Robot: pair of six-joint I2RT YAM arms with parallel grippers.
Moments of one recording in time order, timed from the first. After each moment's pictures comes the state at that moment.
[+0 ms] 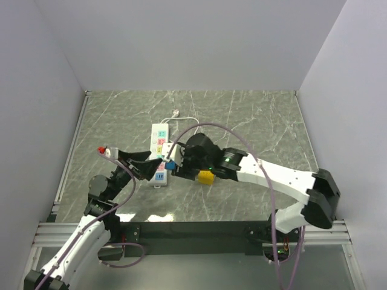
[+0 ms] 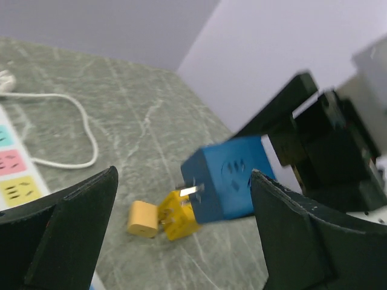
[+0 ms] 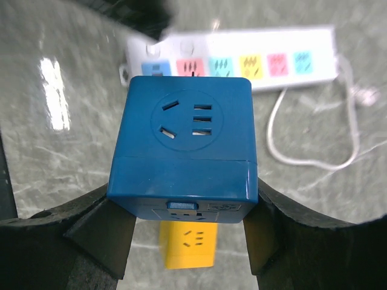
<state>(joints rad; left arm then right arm) -0.31 0.46 0.11 0.57 0.36 -0.68 1.04 1.45 1.16 -0.40 -0.07 -0.46</state>
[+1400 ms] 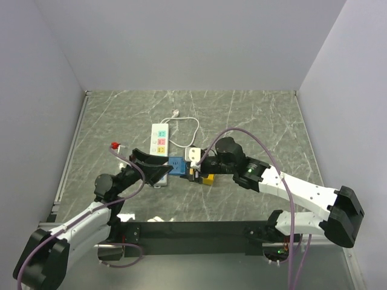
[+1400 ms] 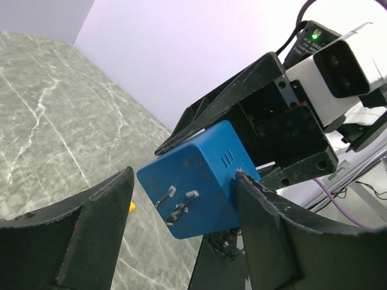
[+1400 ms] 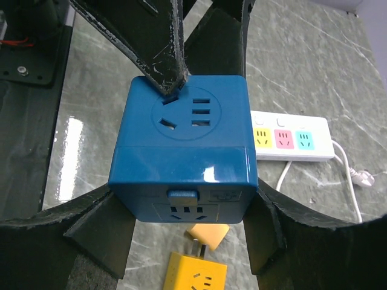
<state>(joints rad) -0.41 0.80 0.09 1.11 0.59 -0.91 0.93 1.18 0.85 -0.01 -0.46 -0.49</state>
